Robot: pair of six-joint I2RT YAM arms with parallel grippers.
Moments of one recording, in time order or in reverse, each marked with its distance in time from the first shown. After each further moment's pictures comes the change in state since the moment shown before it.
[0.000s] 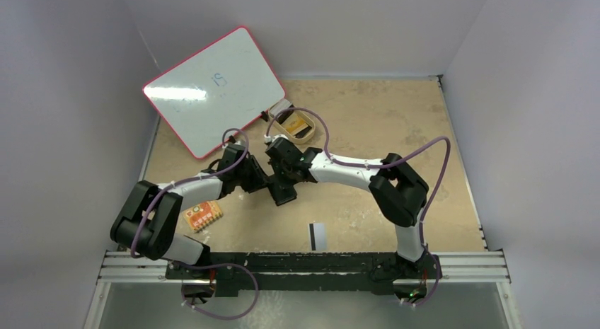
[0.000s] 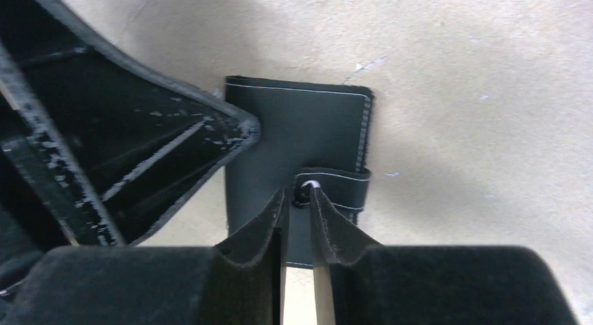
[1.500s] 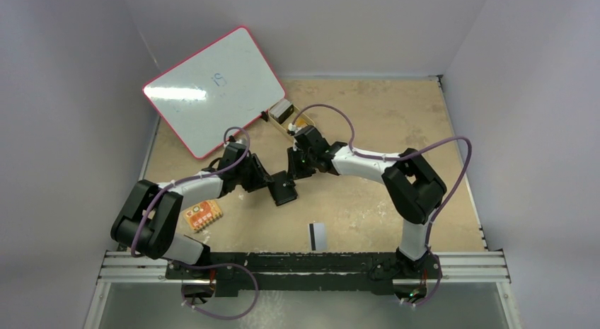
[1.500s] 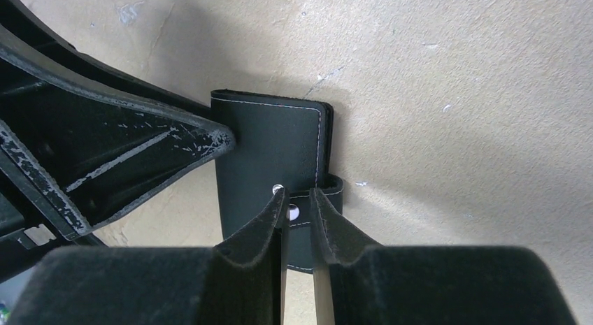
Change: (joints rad) left arm 0.000 0.007 0.018 -0.010 0.005 0.029; right arm -0.194 -0.083 -0.188 0.219 -0.319 0.059
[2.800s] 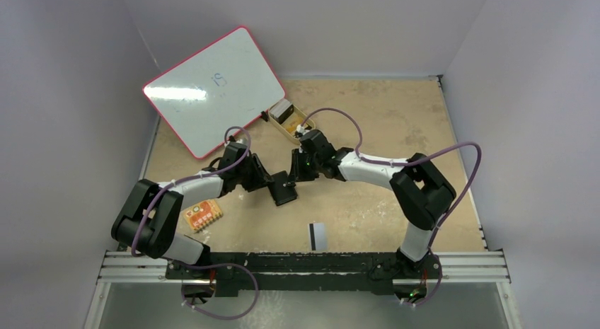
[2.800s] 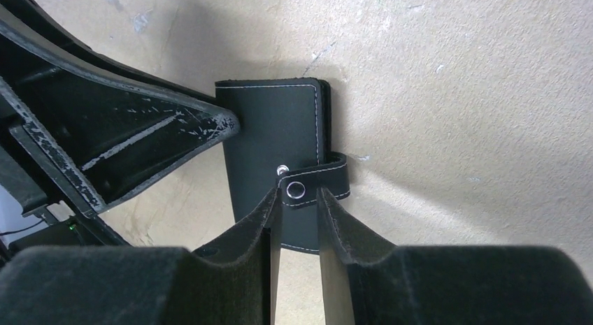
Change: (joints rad) left arm 0.000 0.005 0.004 0.000 0.003 0.014; right arm 0.005 -0.077 -0.105 0.075 0.014 0.126
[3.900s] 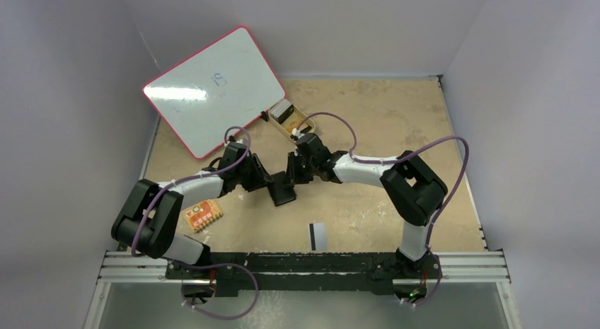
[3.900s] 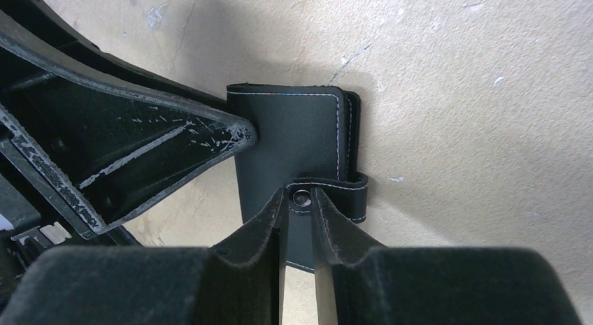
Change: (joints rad) left arm 0.000 0.000 0.000 -0.001 0.000 0.000; right arm 0.017 0.063 -0.011 0.093 -0.050 0.042
